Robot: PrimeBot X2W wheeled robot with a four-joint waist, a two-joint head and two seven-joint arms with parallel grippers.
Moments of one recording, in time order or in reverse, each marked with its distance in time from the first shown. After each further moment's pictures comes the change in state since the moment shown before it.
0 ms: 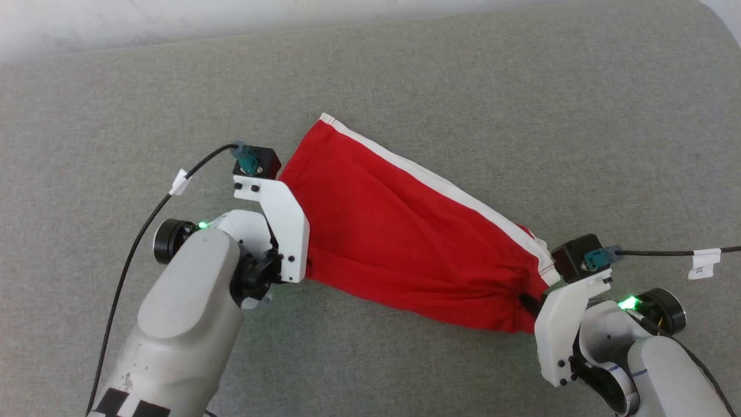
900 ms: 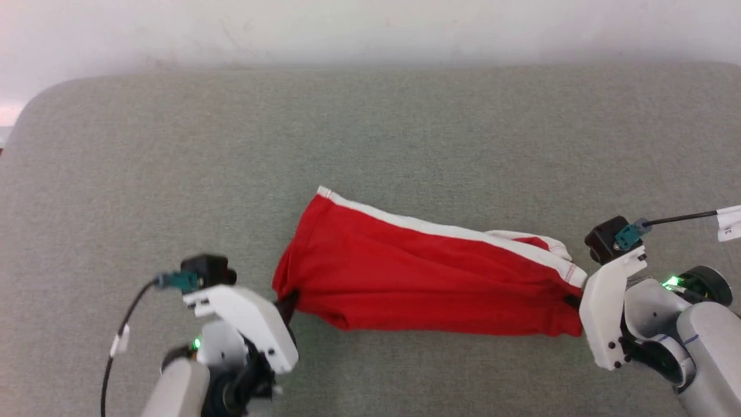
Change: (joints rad) left arm 0.443 -0.041 0.216 -0.366 -0.231 0.054 -0.267; right arm -0.127 -0.247 0.155 0.086 0.218 0.000 0.074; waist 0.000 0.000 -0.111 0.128
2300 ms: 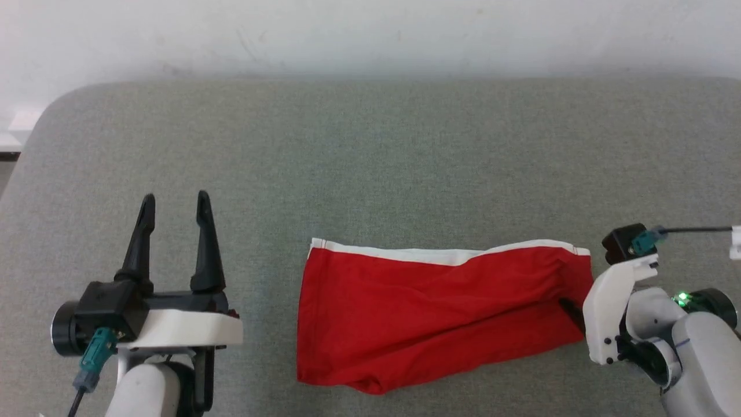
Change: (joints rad) left arm 0.110 0.043 0.102 -0.212 0.406 0.023 -0.760; right arm 0.045 0.140 -0.200 0.115 -0.122 0.000 -0.056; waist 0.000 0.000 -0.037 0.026
